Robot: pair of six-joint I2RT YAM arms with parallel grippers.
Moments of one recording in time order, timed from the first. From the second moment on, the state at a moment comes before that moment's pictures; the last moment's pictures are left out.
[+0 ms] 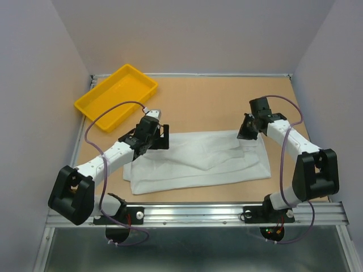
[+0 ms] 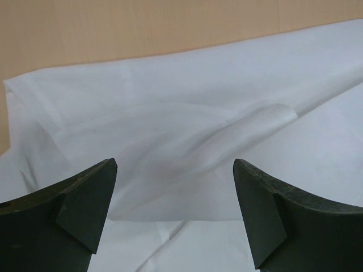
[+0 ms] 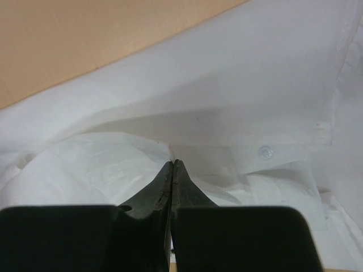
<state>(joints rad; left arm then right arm) -0.54 1.28 0.76 -0.29 -0.17 -0.38 0.19 1.49 1.03 -0.59 -0.09 0.57</state>
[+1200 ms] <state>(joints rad) -0.58 1.61 0.97 -0.34 0.28 -0.21 0.18 1.17 1.32 -0.58 -1.07 0.28</state>
